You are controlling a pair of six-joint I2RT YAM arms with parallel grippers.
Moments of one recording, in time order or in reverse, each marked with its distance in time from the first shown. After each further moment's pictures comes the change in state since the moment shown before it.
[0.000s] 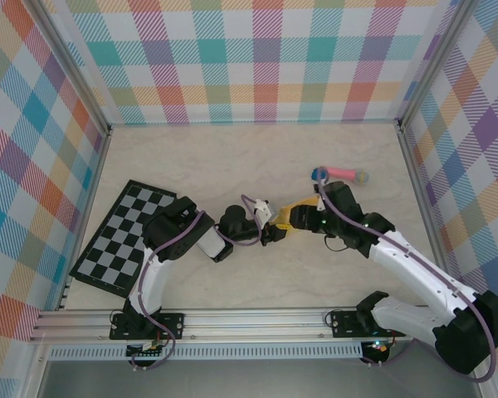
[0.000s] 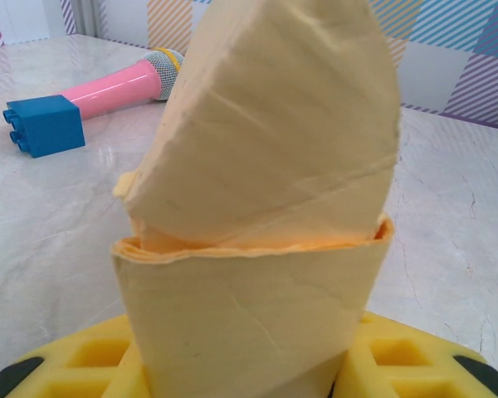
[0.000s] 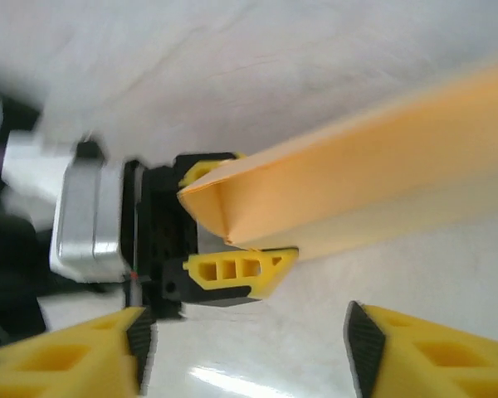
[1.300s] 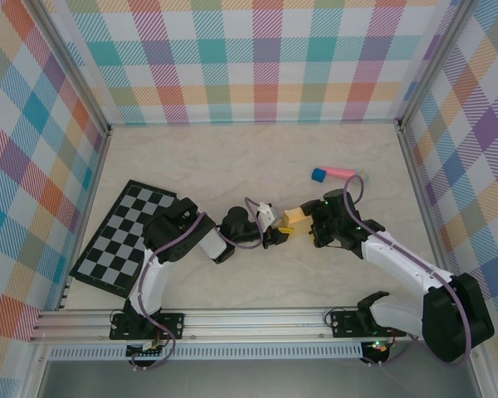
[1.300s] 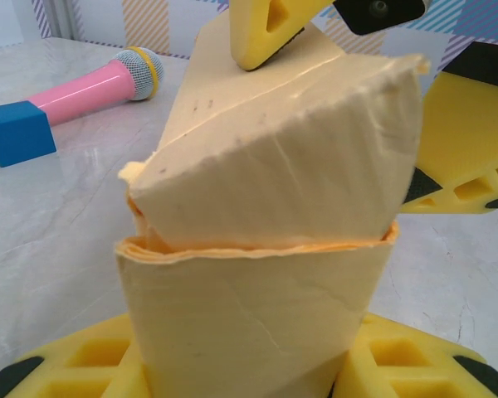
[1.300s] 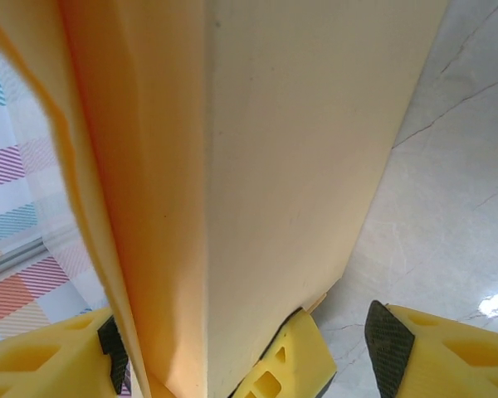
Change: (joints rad) left arm -0.021 -0.008 0.002 -0.024 0.012 0.046; right arm -0.112 0.097 -0.214 0.289 -0.080 0.816
